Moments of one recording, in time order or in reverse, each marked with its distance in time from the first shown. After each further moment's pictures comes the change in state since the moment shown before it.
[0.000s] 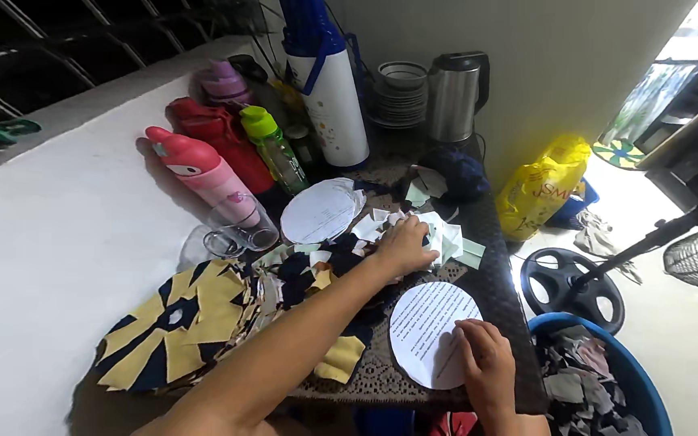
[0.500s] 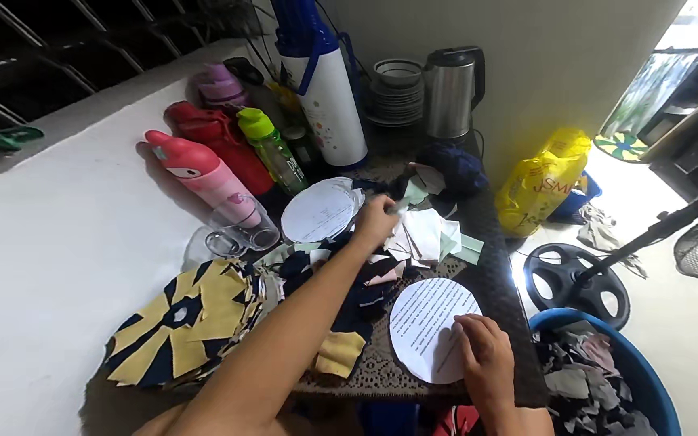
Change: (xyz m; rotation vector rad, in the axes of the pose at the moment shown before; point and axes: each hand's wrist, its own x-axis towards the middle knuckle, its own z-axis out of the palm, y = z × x) left_hand 0.002 -0.035 -0.026 -0.440 0.304 -0.297; right_hand 0.000 -0.002 0.000 0.006 0.004 -0.010
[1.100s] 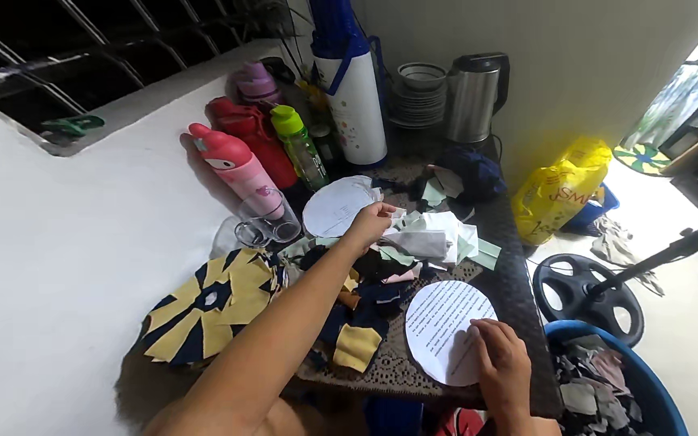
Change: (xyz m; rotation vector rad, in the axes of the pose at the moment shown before) left_hand -0.003 -0.044 -0.026 -0.279 -0.088 -0.135; right_hand 0.000 0.001 0.001 0.005 0.015 -0.013
